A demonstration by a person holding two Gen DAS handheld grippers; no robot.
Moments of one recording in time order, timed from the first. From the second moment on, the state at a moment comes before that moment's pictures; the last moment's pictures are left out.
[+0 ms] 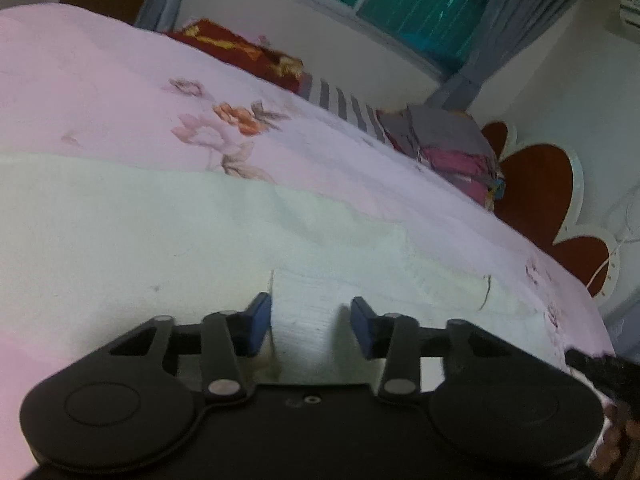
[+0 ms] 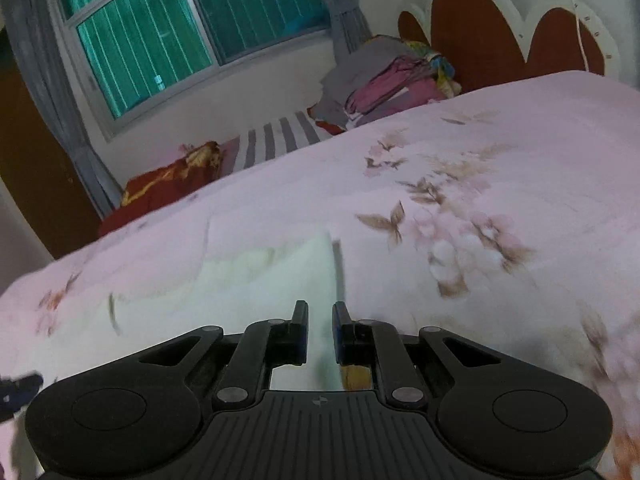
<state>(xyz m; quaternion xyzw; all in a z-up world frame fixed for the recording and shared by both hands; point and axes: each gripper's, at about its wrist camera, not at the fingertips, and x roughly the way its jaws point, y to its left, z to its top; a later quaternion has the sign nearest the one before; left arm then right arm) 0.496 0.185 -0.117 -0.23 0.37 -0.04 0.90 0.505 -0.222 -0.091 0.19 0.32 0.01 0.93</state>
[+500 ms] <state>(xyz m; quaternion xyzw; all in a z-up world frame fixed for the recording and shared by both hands) 0.506 0.185 -0.129 -0.23 0.36 -0.07 0.90 0.579 -0.244 -0.124 0.23 0.36 0.05 0.90</state>
